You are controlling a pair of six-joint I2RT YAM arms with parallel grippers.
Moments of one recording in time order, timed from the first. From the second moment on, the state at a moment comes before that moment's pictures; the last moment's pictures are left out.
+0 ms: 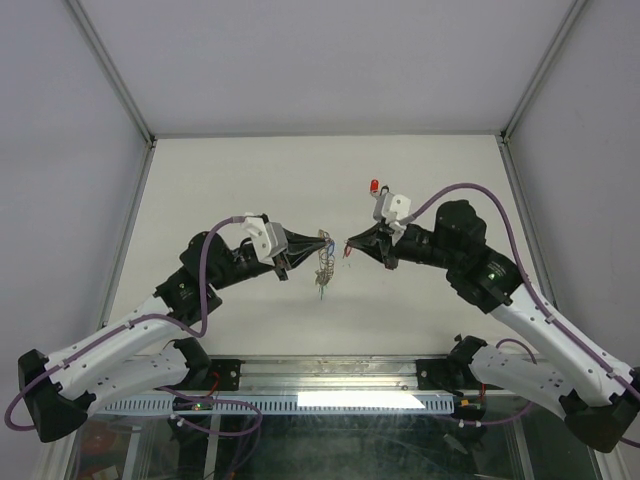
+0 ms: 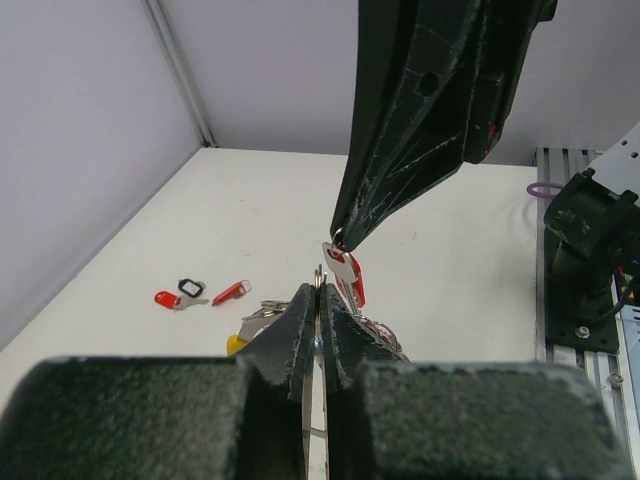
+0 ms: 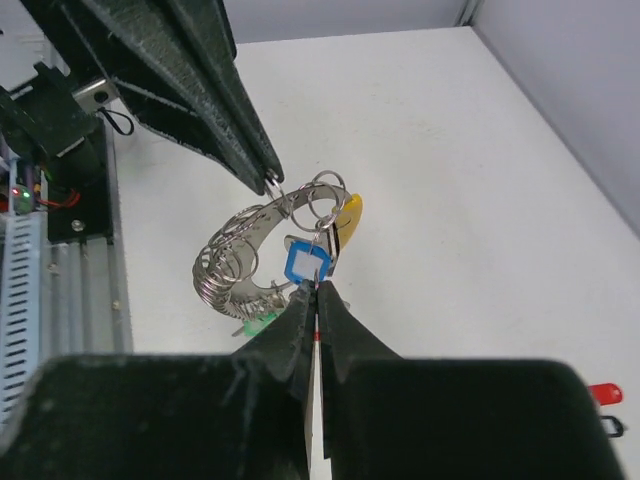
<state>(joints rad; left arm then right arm) -0.88 0.84 0.72 0.26 0.34 0.12 0.74 0.89 0.97 -0.29 -0.50 -0.21</state>
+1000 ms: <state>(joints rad) -0.88 0.86 0.72 0.26 0.34 0.11 0.88 0.88 0.92 -0.20 -0.40 -0.68</state>
